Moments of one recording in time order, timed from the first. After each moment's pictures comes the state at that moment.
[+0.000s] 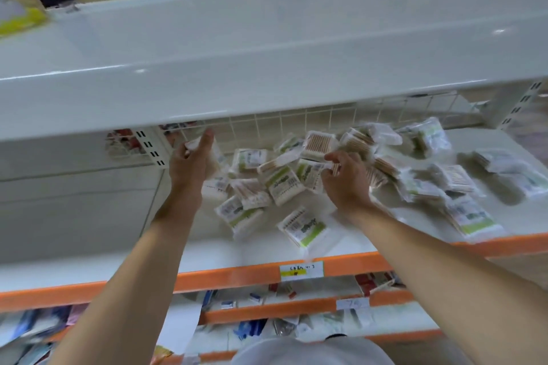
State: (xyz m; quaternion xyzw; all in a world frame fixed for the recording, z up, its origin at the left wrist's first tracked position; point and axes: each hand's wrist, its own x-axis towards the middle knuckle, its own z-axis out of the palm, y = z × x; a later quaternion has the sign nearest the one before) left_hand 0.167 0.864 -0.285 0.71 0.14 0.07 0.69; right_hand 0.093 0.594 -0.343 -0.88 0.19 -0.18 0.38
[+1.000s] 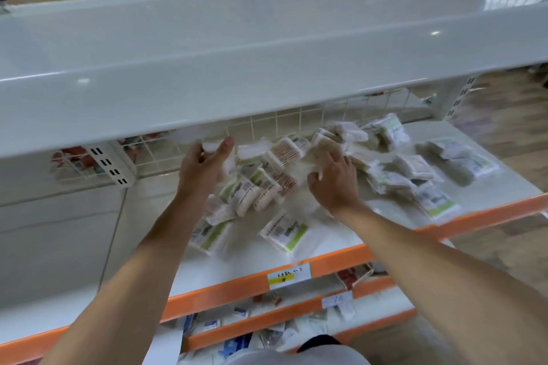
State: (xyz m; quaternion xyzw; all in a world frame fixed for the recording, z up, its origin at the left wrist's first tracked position) left_hand 0.175 0.817 -0.297 0.76 0.00 -0.02 0.65; right_hand 0.080 0.583 -0.342 -0.94 0.21 -0.16 0.22
